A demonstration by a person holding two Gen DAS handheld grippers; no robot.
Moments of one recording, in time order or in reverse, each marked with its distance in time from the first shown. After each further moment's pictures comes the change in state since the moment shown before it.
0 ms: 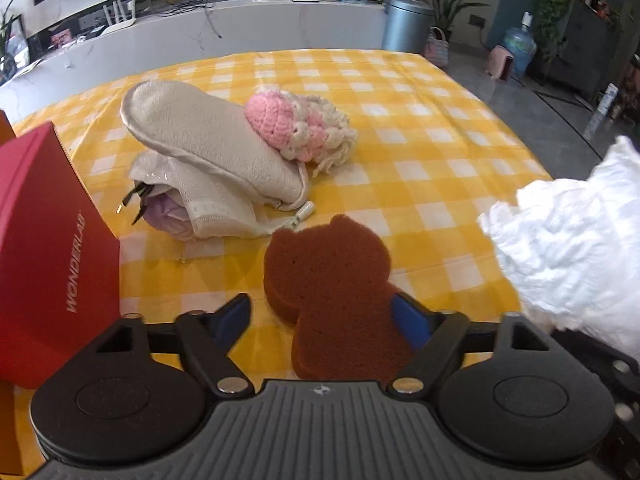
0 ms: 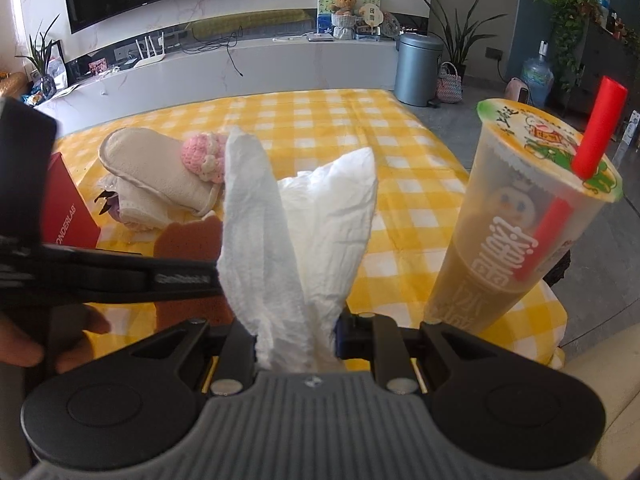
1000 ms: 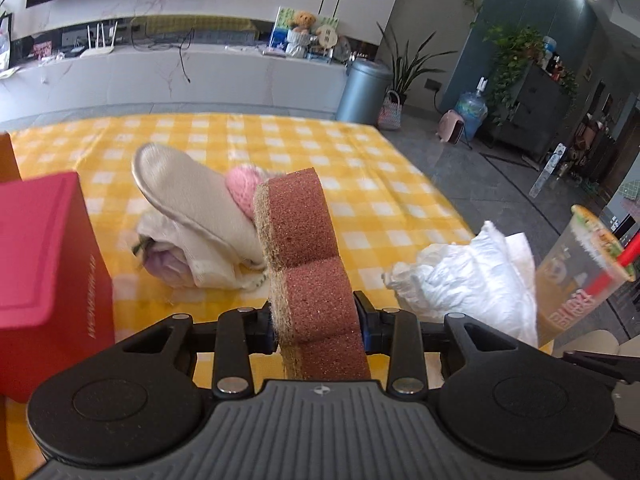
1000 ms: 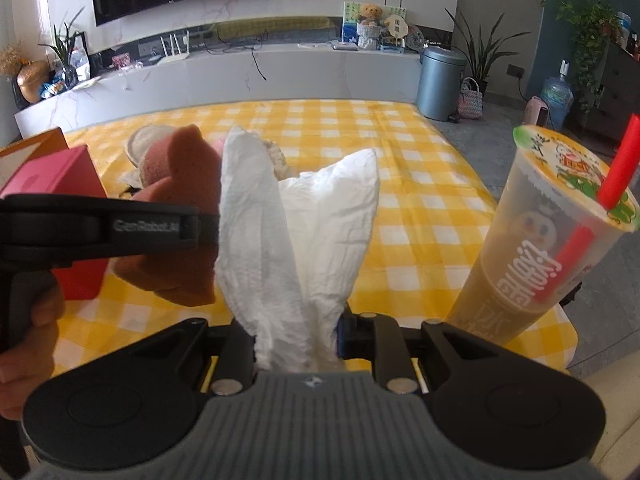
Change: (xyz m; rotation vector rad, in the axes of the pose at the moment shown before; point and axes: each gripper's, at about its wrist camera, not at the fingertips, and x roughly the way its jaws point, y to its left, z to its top) left arm -0.075 0.019 0.007 -0.031 -0.170 -0.195; right arm -0.005 0.015 0.005 -0.054 -0.038 0.051
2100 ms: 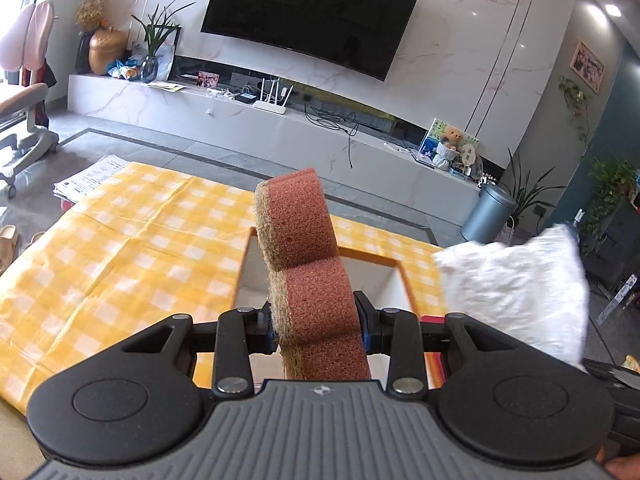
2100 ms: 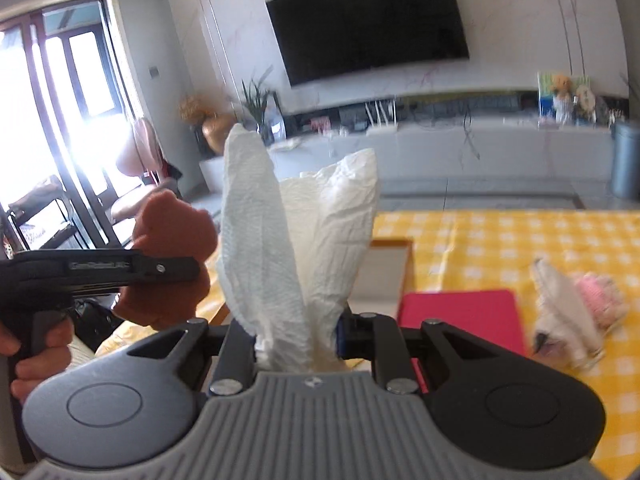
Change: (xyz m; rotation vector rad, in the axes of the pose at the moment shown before) left arm -0.238 0.291 0.020 -0.247 -0.220 0.242; right arm -0.056 0.293 0.074 -0.078 -0.140 0.552
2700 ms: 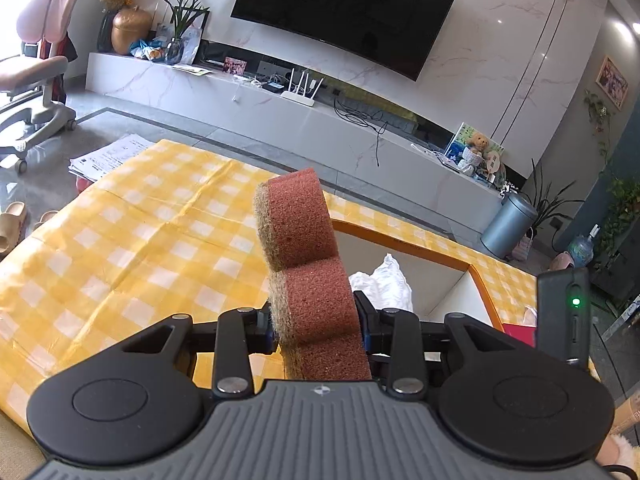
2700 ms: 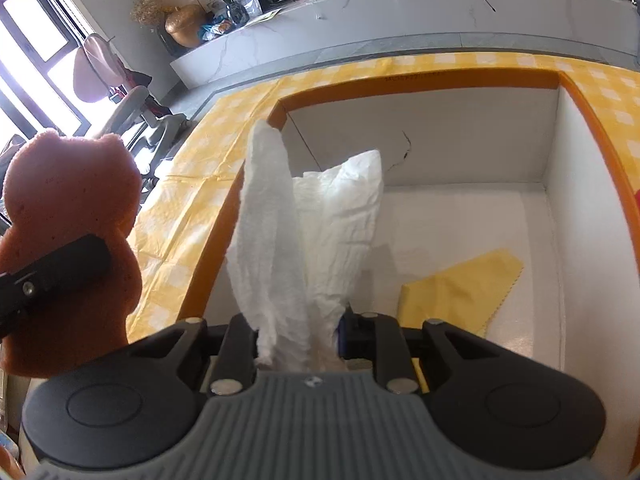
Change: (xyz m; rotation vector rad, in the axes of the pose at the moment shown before) left arm 0.031 0.078 -0.009 -0.091 0.006 0.016; right arm 0.211 0.048 -0.016 0.142 0.370 -0.001
